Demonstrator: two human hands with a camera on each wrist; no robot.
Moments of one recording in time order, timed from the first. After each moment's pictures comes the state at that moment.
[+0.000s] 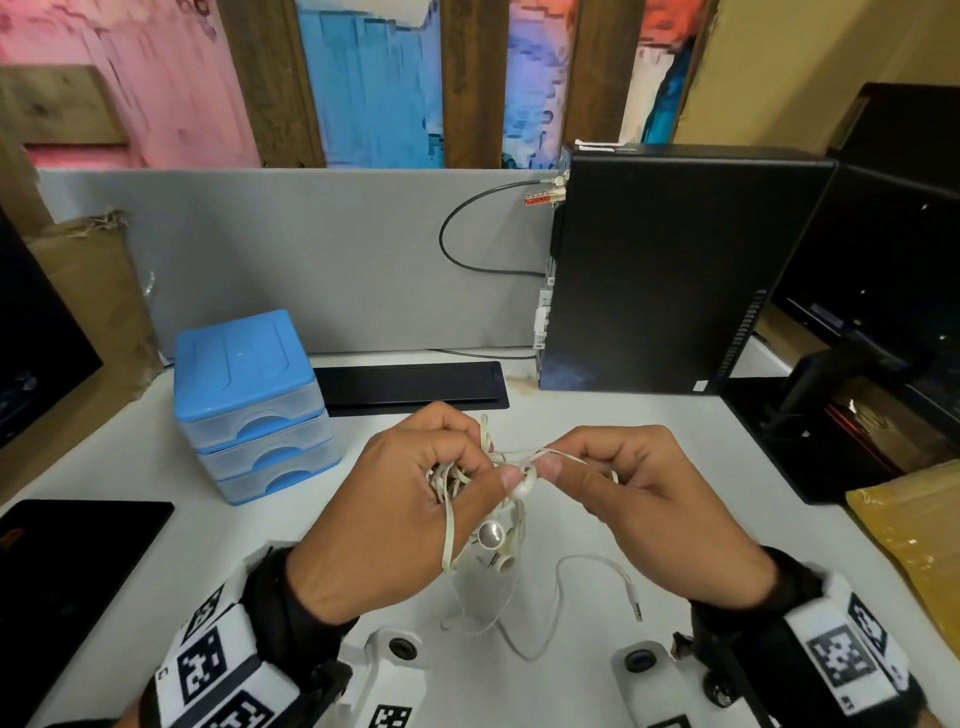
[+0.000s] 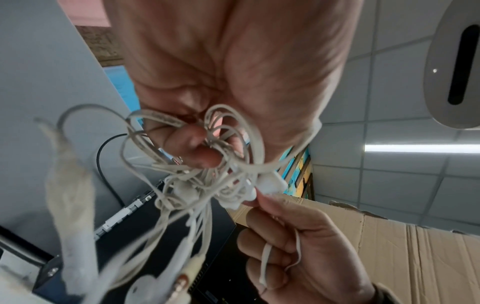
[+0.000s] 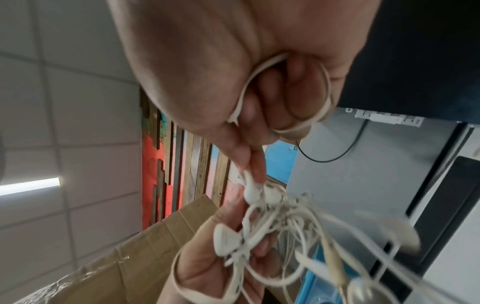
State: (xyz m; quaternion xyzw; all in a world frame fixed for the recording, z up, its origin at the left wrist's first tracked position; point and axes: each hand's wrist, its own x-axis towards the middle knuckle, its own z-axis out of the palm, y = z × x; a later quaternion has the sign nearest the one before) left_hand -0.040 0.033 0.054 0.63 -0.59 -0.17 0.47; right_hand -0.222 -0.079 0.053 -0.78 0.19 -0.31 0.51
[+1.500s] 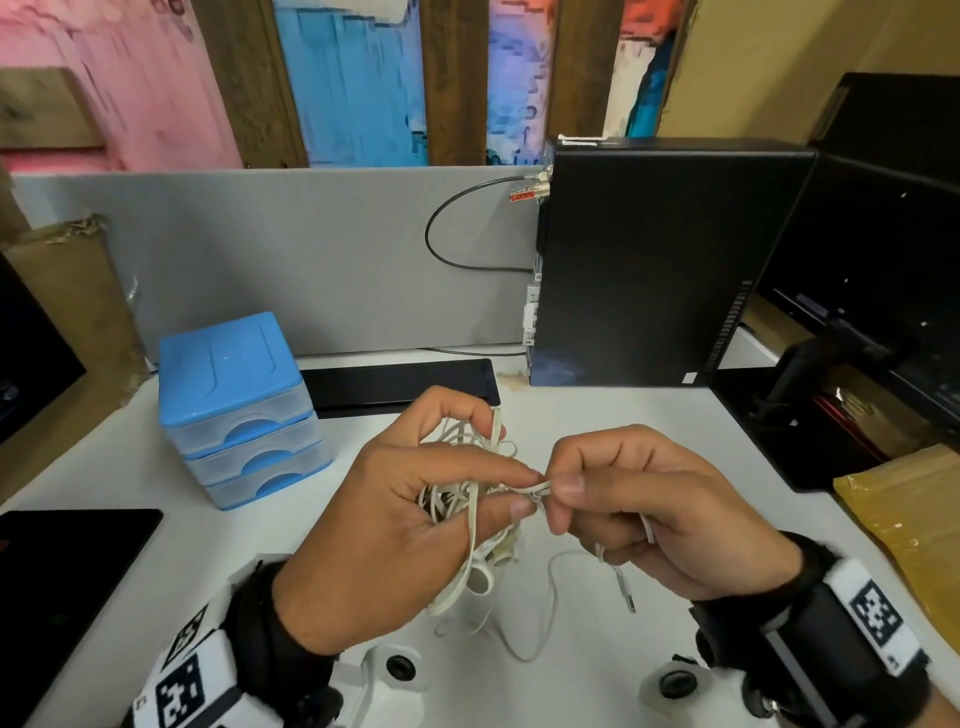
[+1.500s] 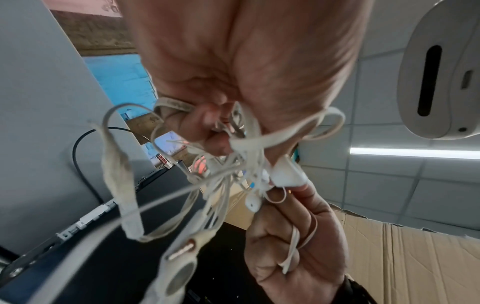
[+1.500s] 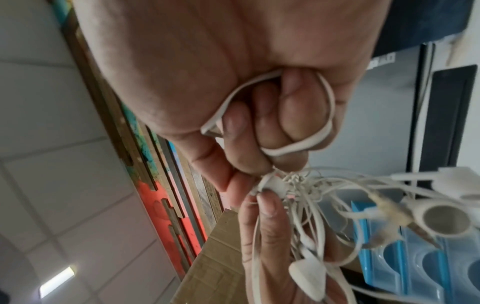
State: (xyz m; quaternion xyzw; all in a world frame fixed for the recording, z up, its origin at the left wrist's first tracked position) left_hand -0.053 0.041 0.060 0.54 -0.65 -0.17 0.51; right_hand -0.234 -0.071 0.078 -0.66 0.11 -0.17 0.73
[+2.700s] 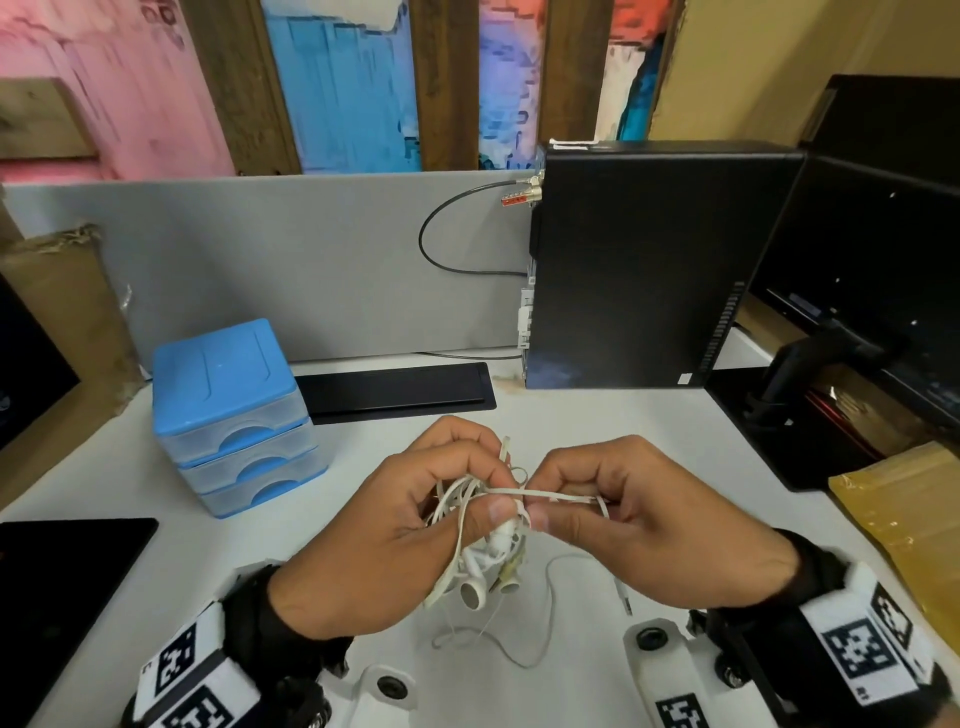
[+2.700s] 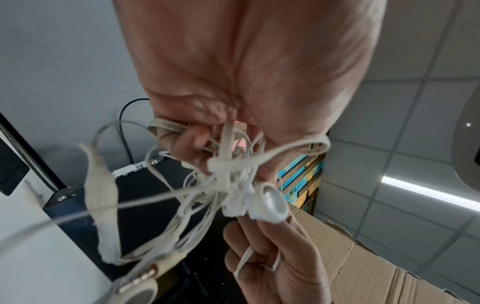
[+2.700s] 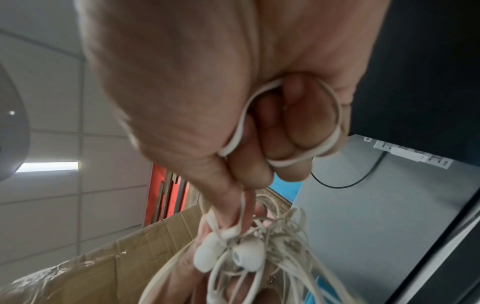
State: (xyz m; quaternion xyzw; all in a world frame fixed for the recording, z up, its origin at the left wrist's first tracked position) left_hand -0.045 0.032 0.050 0.51 -0.63 -0.32 0.49; right_hand -0.241 -0.079 0.069 -0.86 0.16 -0.16 0.46
